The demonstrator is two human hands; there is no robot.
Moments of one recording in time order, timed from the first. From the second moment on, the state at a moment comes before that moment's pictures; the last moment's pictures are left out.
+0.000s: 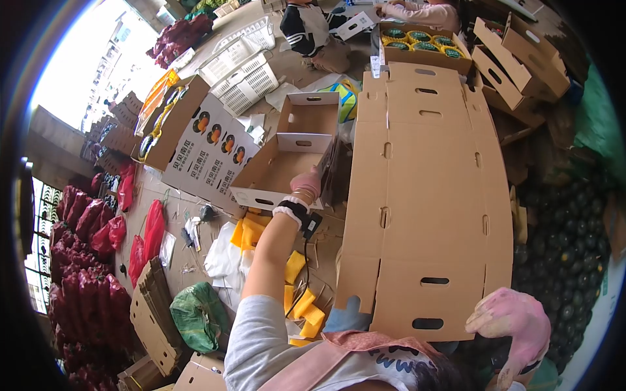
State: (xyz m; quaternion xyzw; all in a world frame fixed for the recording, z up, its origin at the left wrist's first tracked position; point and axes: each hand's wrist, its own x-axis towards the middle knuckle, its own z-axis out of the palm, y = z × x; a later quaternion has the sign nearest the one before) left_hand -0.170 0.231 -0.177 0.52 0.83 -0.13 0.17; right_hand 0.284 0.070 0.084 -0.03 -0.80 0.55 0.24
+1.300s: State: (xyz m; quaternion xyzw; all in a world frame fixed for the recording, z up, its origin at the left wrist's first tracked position) left_hand -0.077 0.050 -0.024 0.68 0.64 0.35 0.01; right_hand 0.496 0.052 0.066 -0.02 -0.24 0.39 0.89
